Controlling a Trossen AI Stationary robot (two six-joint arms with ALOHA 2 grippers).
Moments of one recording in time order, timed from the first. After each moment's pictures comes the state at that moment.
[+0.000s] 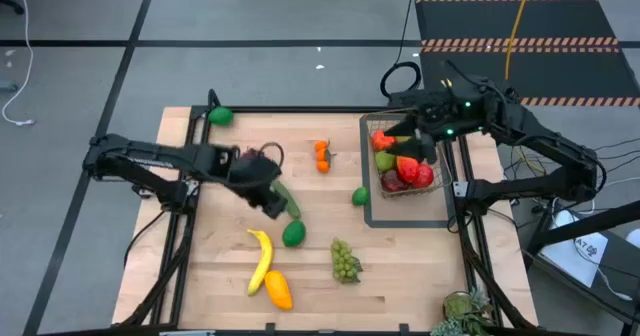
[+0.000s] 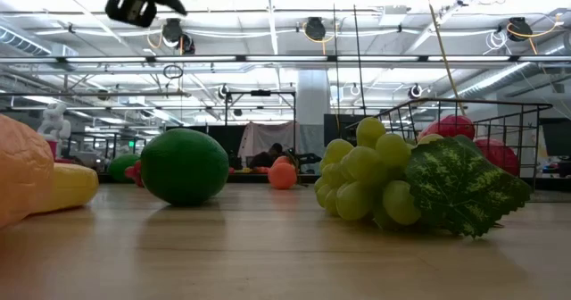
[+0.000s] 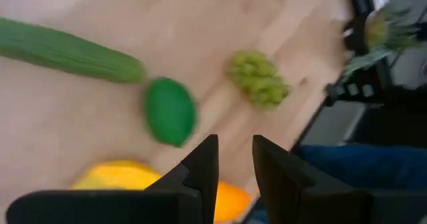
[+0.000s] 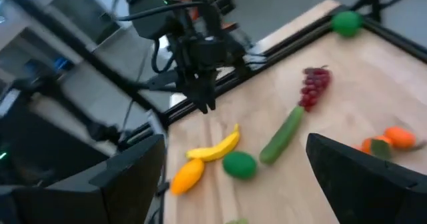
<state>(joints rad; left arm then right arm) -0.10 1.32 1.23 -0.83 0.16 -1.07 -0.36 1.02 1.30 -0.65 -0.48 0.44</state>
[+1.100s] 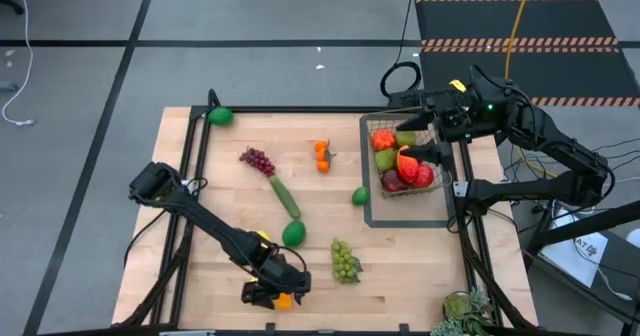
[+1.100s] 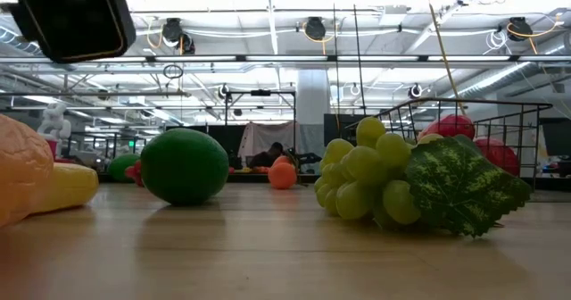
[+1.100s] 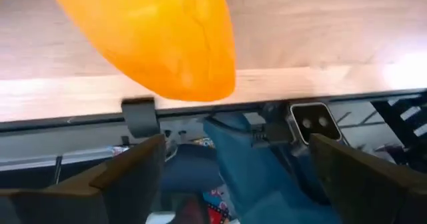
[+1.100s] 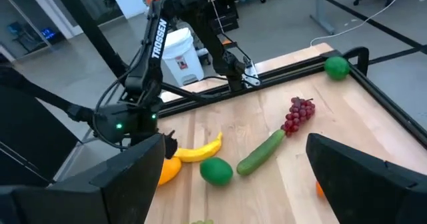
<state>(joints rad) -0.56 1.84 1.23 -0.36 0.34 -2.32 -0.37 0.93 1.30 -0.68 -0.45 0.22</state>
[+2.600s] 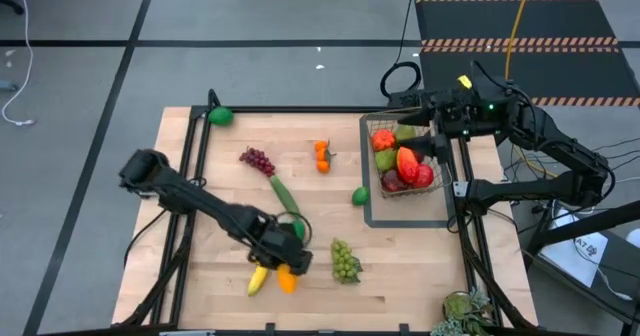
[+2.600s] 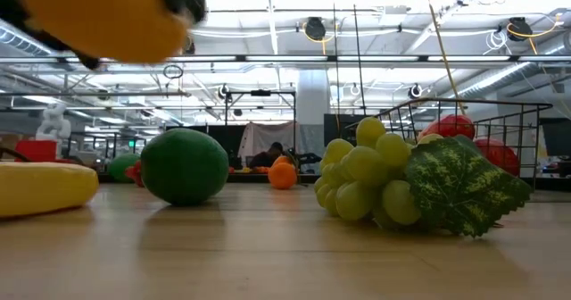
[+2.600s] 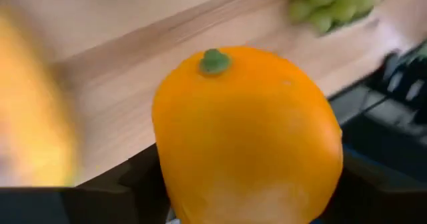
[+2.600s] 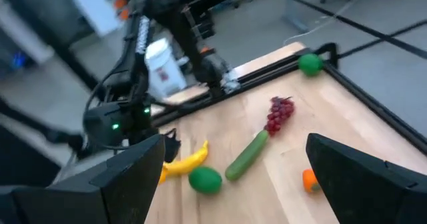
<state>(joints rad) -0.43 1.70 1.23 -0.56 0.22 -1.74 -0.37 0.93 1.30 -0.68 -0.33 0.32</state>
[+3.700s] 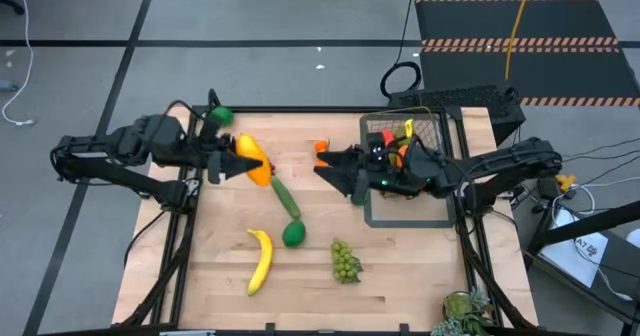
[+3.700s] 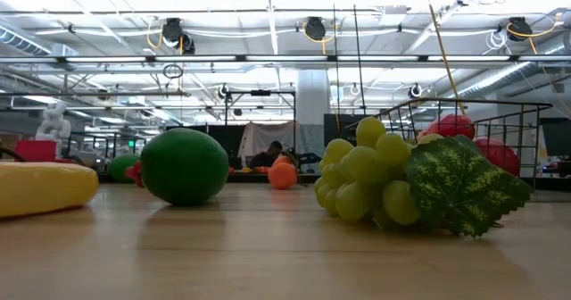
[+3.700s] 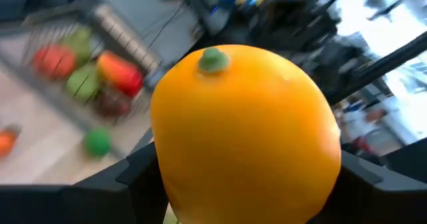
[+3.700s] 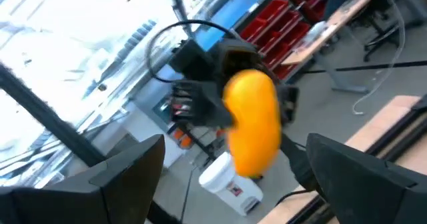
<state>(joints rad) -0.09 0.92 1.23 -0.47 -0.09 -0.84 0.22 1.43 1.30 0.31 0.39 0.75</state>
